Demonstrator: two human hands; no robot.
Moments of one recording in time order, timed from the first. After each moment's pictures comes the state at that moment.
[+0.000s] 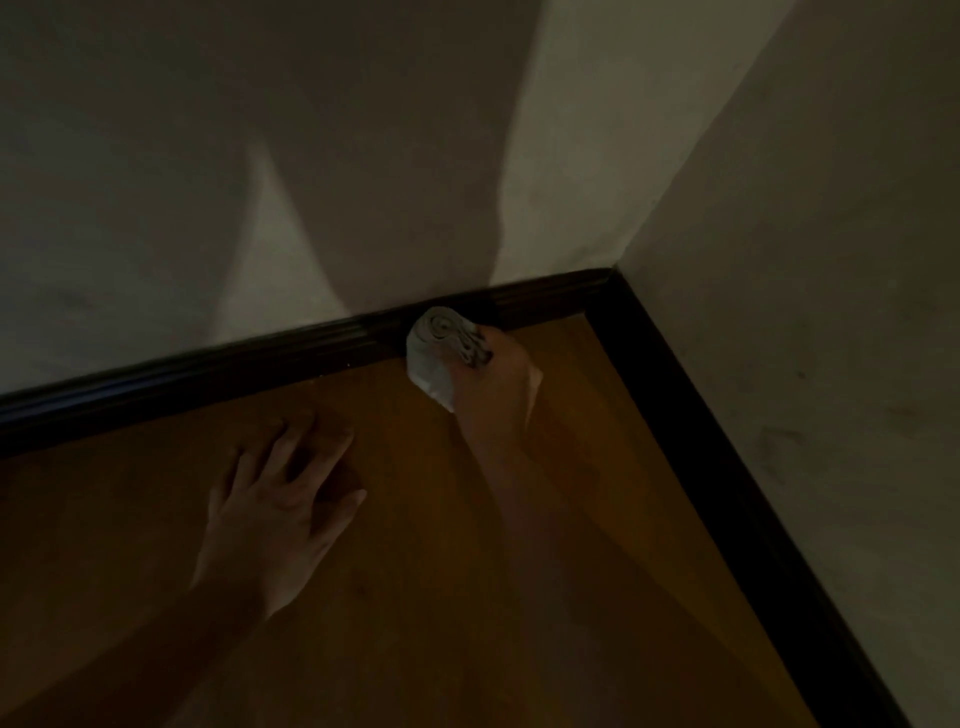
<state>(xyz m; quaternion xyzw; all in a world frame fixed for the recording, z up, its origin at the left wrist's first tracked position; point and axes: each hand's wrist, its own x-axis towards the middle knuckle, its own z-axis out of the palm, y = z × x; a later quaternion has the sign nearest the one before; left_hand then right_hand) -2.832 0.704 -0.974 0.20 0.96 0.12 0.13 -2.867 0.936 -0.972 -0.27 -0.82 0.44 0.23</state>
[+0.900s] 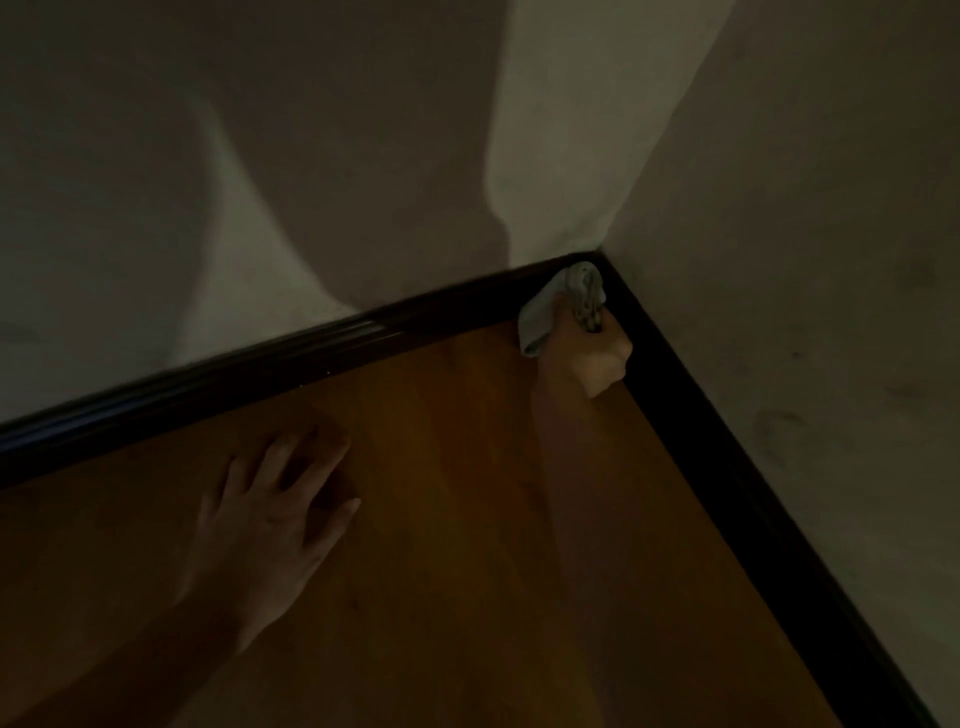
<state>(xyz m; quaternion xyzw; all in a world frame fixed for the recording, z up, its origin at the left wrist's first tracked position) -2.838 0.710 -0.968 0.26 0.96 0.05 0.09 -2.879 1.018 -0.950 -0.55 -0.59 0.49 0.33</state>
